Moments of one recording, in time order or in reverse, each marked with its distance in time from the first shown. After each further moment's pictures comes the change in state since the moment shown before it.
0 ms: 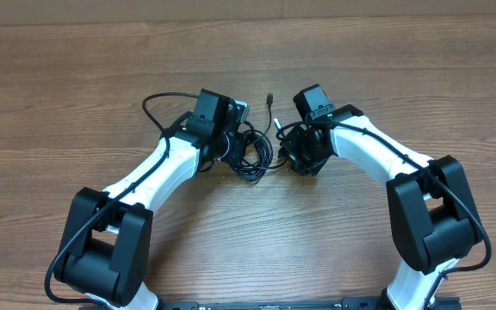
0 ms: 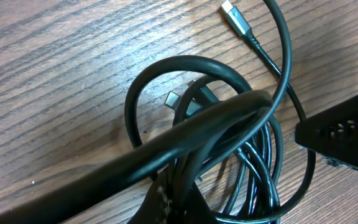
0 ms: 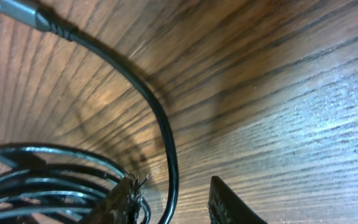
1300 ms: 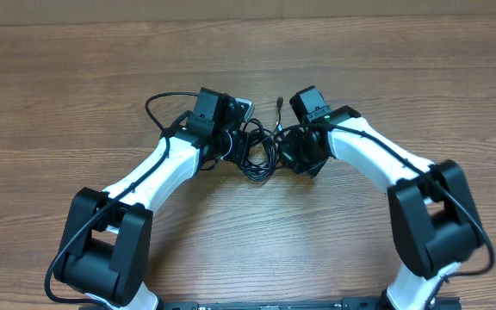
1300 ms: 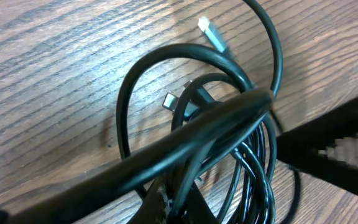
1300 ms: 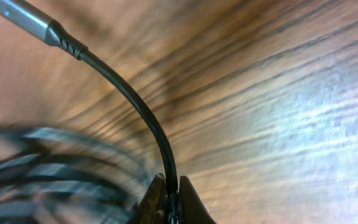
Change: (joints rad) left arm 0.000 0.000 0.000 0.037 0.109 0.003; right arm 0.027 -0.053 0.000 -0.023 0.032 -0.016
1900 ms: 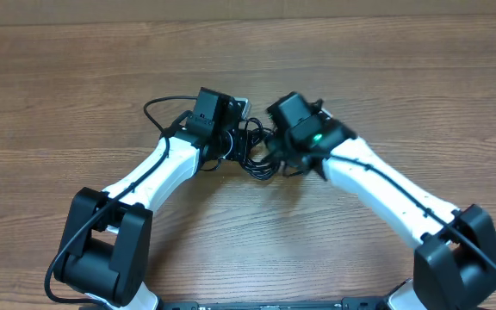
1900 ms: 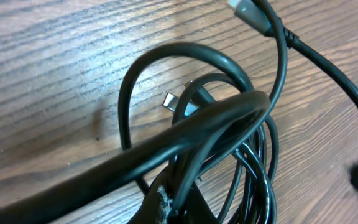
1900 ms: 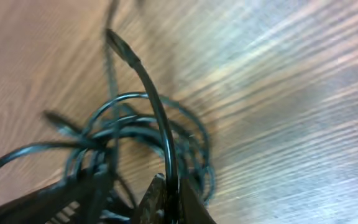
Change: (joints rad) left arm 0.005 0.000 0.000 0.006 0.028 -0.148; right arm 0.192 -0.179 0.002 0.010 0.411 0.097
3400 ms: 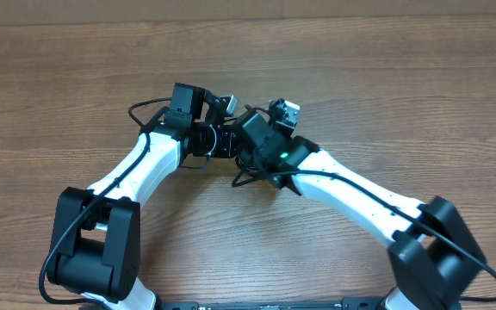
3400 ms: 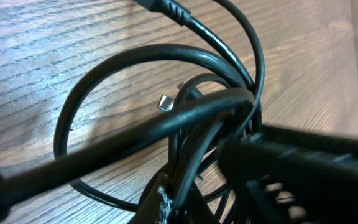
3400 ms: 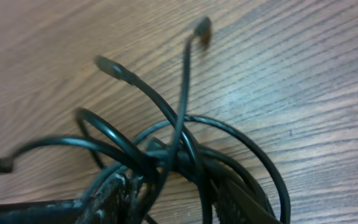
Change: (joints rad) left arm 0.113 0.000 0.000 -0.033 0.286 0.054; right arm 0.121 0.065 0.000 0.196 0.206 -0.171
